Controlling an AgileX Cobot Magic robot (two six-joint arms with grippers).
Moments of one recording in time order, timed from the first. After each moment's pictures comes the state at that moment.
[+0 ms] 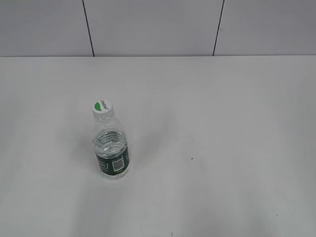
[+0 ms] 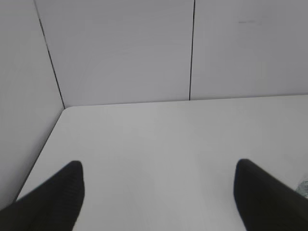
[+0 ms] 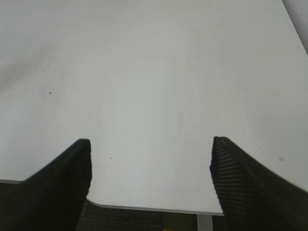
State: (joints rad) left arm -0.01 0.05 -0.47 0.07 0.67 -0.01; right arm 0.10 -0.01 -0.52 0.07 1.10 -0.15
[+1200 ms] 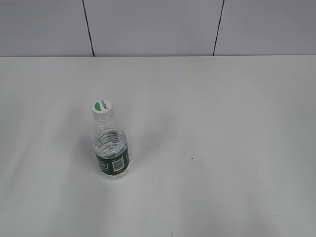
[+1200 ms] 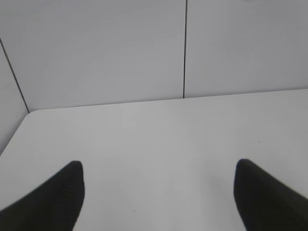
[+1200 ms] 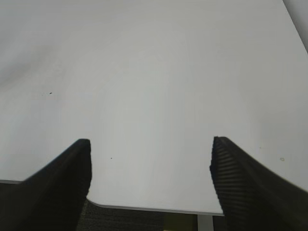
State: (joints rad) left arm -0.03 0.66 -0.21 0.08 -0.17 -0.01; right arm 0.10 -0.01 -0.52 0.07 1.09 -0.15
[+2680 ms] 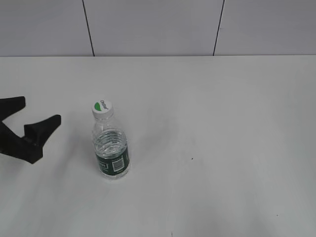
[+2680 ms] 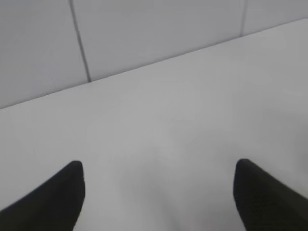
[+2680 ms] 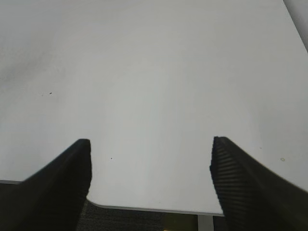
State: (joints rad) left arm -0.03 1.62 -0.20 0.49 -1.11 -0.02; right arm 0.10 -0.01 -0.52 0.07 1.09 -0.15
